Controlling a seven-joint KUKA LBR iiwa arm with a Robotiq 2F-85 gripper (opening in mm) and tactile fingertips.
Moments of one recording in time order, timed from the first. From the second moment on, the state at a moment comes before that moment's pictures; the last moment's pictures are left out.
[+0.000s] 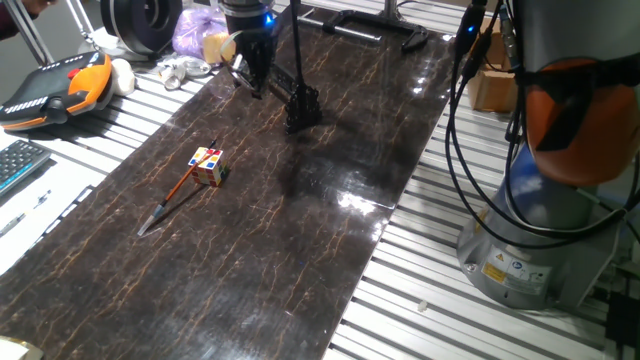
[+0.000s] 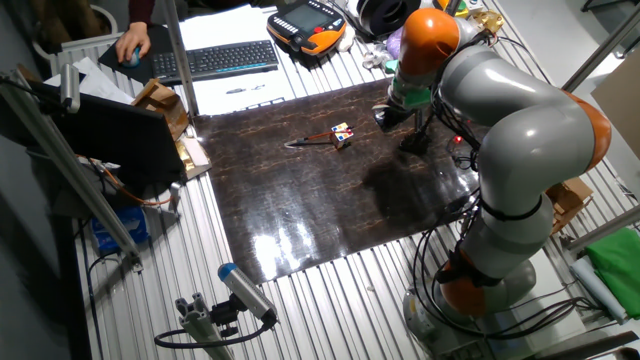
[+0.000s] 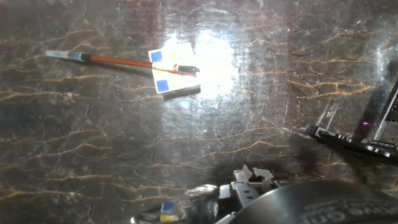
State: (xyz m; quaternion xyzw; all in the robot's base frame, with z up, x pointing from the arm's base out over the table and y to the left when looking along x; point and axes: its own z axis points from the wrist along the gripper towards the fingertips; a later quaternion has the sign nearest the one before) arm 0.522 -0.001 0.222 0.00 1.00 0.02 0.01
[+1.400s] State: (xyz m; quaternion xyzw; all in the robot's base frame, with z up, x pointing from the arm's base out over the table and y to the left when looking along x) arm 0.536 0.016 0.213 0.03 1.00 0.00 0.01
